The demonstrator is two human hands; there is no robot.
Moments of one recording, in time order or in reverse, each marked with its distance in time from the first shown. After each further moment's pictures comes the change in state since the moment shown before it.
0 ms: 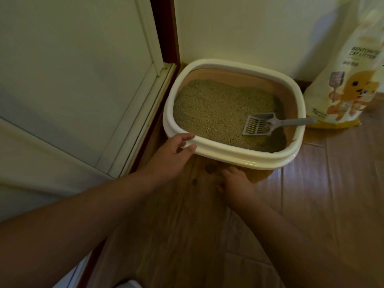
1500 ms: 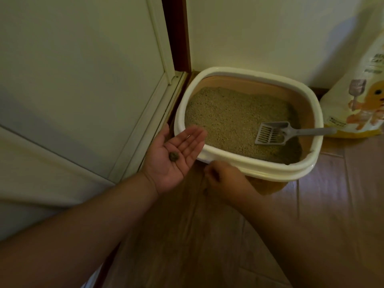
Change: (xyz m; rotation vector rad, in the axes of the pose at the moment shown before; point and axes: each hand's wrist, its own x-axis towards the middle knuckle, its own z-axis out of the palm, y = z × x) left_hand 0.018 0.009 -0.030 -1.454 -0.136 -0.250; right_hand 0.030 -0.053 -0.023 0.326 0.113 -0.231
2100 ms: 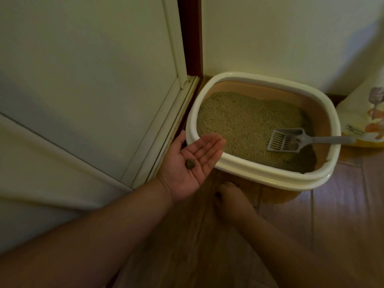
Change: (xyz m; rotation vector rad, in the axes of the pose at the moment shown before) left_hand -0.002 -0.005 0.001 -0.007 -0.033 -0.040; right_hand 0.004 0.041 0.070 -0.186 -0.074 0.008
